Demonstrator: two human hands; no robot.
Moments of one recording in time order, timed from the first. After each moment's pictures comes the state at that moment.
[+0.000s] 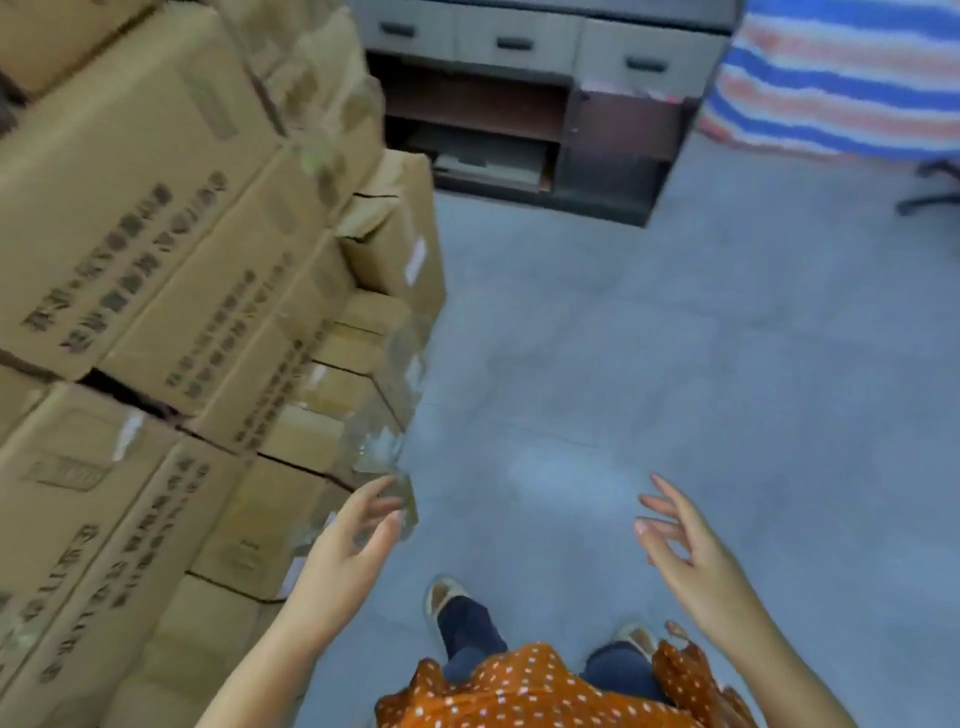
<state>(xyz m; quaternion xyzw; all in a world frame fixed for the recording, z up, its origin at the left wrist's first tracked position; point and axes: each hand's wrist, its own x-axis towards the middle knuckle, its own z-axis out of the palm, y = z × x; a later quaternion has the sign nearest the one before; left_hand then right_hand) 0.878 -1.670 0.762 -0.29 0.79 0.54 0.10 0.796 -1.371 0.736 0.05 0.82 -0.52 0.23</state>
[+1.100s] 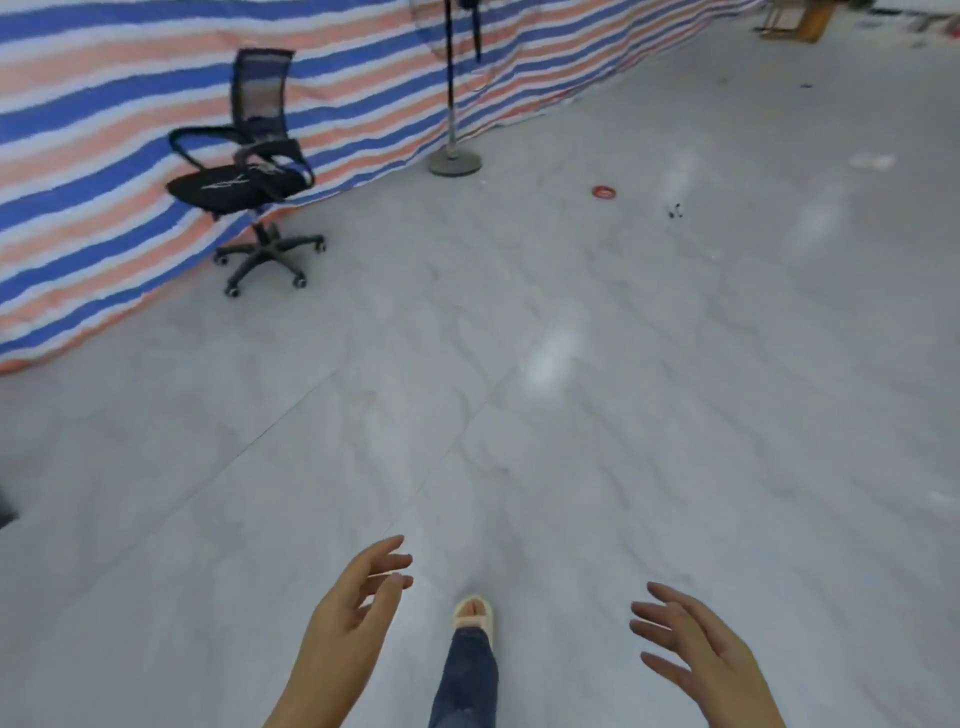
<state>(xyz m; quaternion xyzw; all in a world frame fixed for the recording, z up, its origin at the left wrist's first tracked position) 0.730 -0.964 0.768 0.22 0.77 0.49 0.33 0.980 -0.815 0.743 0.58 0.46 -0.63 -0.23</state>
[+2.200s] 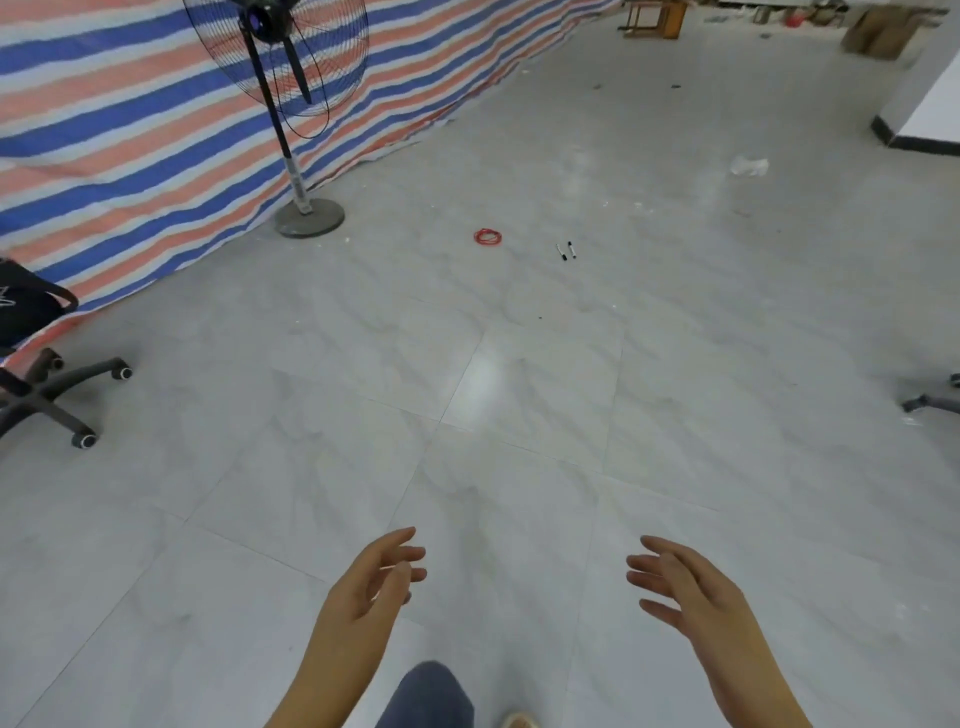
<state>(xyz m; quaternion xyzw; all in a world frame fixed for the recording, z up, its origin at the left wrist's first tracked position) 0.655 -0.280 0.778 0.32 0.71 0.48 0.39 0.919 -0.170 0.772 0.60 0.45 -0.58 -0.32</state>
